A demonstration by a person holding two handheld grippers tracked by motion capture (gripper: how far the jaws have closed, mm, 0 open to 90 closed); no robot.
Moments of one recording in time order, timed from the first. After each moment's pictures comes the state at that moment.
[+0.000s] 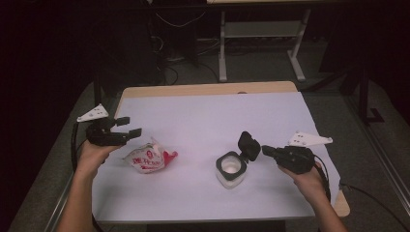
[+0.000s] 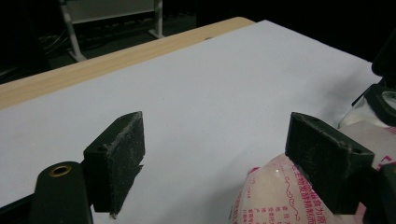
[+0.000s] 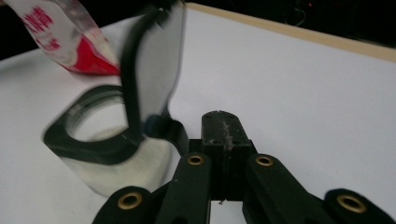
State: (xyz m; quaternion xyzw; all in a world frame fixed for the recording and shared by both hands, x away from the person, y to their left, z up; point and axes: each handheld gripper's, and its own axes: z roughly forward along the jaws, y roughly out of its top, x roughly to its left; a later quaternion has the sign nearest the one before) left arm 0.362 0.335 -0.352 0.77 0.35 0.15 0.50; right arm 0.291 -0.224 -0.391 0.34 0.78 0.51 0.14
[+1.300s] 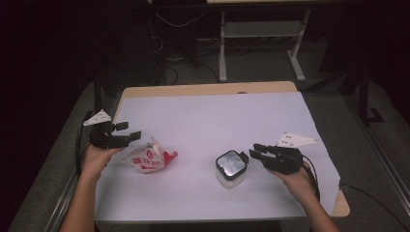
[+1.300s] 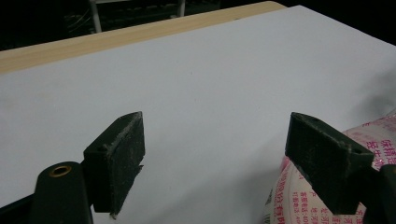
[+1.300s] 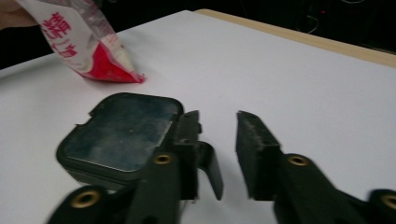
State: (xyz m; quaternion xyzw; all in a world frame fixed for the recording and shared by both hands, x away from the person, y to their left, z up) left arm 0.371 0.345 -0.384 0.76 0.40 0.16 0.48; right arm 0.292 -0.198 -0.394 0.33 0.78 0.51 0.15
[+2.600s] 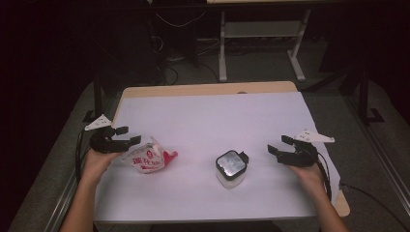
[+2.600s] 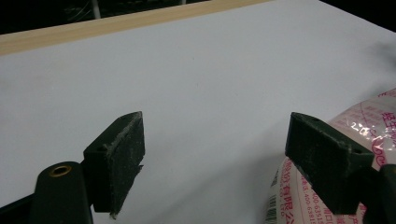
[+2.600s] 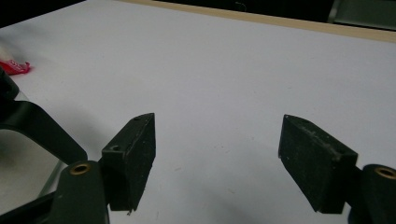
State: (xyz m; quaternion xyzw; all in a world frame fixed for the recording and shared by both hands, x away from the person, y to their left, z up) left arm 0.365 0.348 -0.397 0.77 0.40 0.15 0.47; right arm 0.323 -0.256 -0.435 0.43 0.74 0.48 0.20
